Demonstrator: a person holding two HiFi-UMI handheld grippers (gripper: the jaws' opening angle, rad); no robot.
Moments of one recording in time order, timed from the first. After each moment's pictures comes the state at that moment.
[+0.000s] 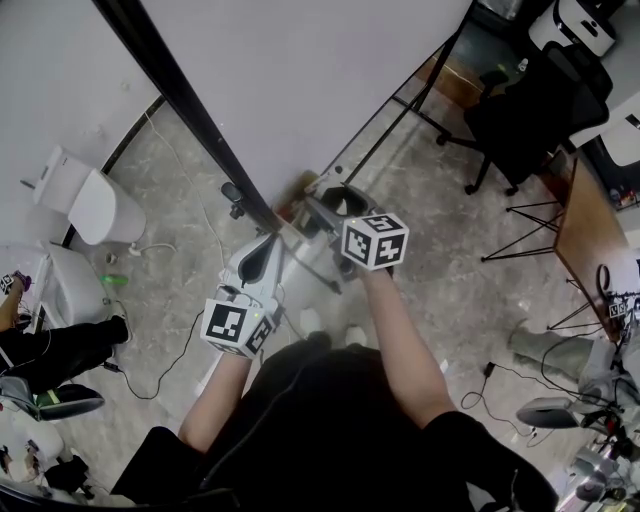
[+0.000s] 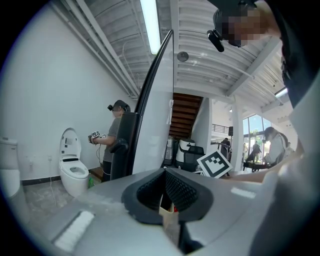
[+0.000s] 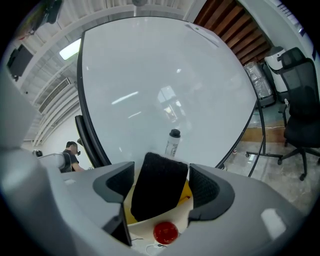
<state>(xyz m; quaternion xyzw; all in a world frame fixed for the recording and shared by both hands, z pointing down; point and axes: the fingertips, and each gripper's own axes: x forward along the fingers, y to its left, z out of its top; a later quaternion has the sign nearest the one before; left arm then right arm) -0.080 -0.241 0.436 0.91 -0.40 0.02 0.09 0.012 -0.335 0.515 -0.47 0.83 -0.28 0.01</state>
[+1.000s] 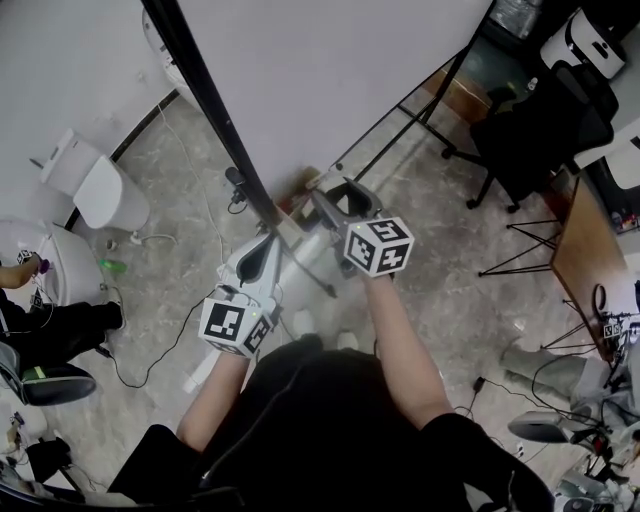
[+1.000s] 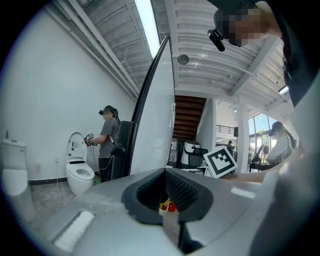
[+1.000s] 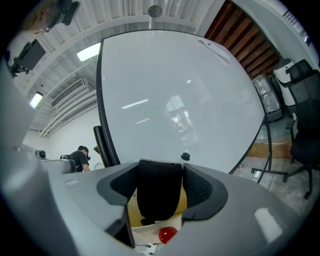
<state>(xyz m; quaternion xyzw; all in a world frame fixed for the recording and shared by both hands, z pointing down) -0.080 -0.218 0.428 0.90 -0.43 0.01 0.08 0.018 -0.320 0.476 -0.46 0.86 -0.21 0.04</state>
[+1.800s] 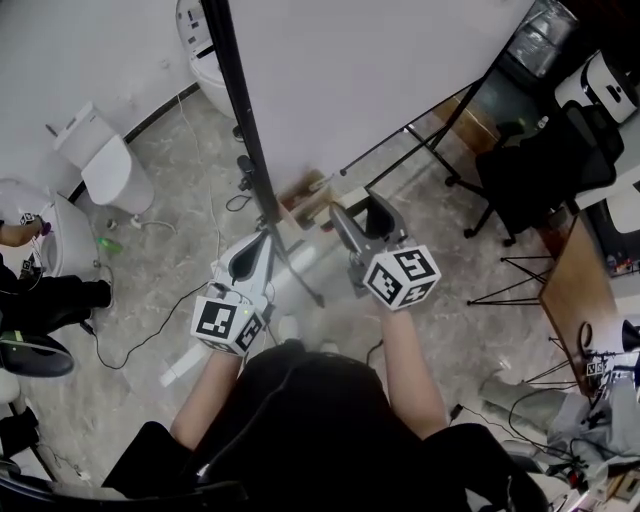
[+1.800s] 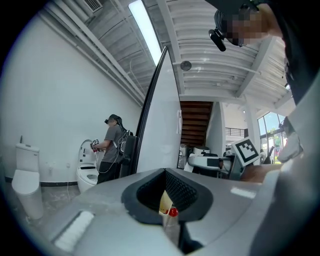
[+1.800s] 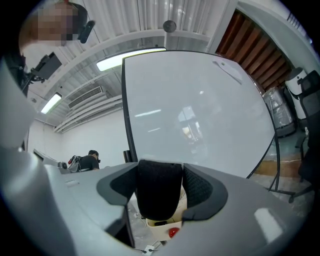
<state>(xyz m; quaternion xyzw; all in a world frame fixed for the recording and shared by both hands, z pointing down) -0.088 -0.196 0.409 0.87 -0.49 -0.02 0.06 0.045 -0.262 0.402 -0.42 0.89 -0.13 0.07</state>
